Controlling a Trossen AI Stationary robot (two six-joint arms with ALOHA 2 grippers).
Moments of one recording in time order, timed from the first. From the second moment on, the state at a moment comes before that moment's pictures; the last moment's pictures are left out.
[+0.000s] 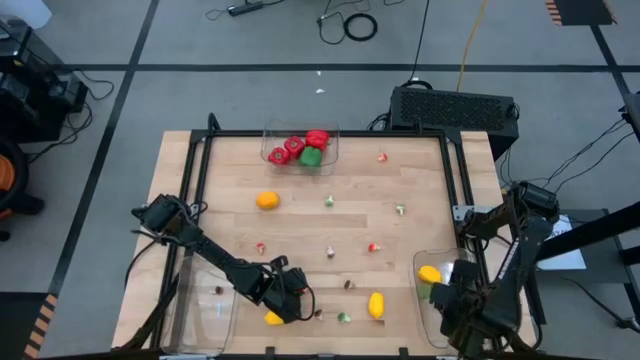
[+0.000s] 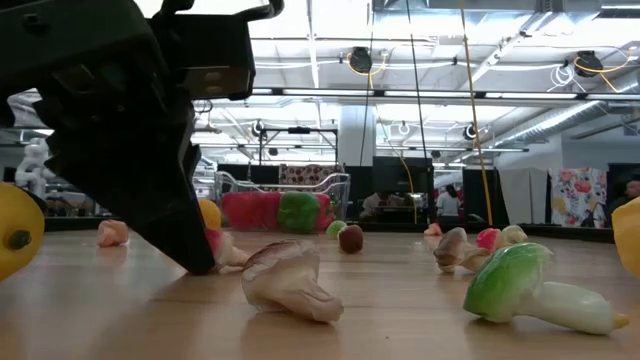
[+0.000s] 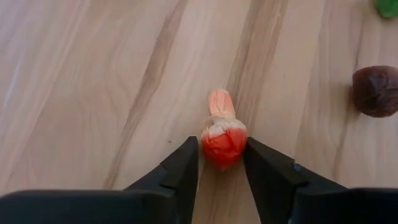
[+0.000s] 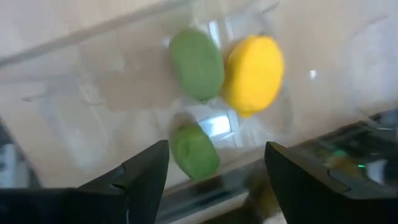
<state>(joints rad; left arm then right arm) -0.59 1.94 1.12 -0.29 -0.34 -0.81 1.10 1.63 1.27 -1.39 0.10 1.41</state>
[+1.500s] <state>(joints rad) -0.59 1.92 1.11 -0.24 -0.37 -0.72 1.11 1.63 1.53 -1.55 0.71 1.32</state>
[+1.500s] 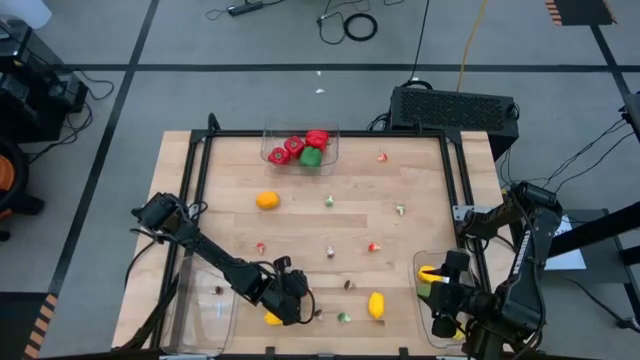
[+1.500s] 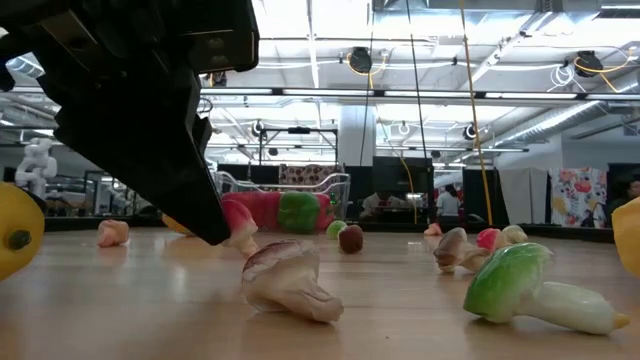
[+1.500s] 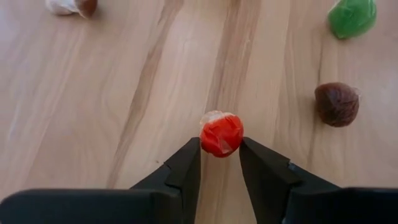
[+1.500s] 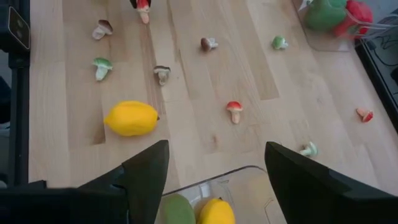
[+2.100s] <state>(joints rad) -0.59 1.72 1.12 -0.44 -0.25 -0.67 1.11 1.63 1.53 -1.54 0.72 1.32</state>
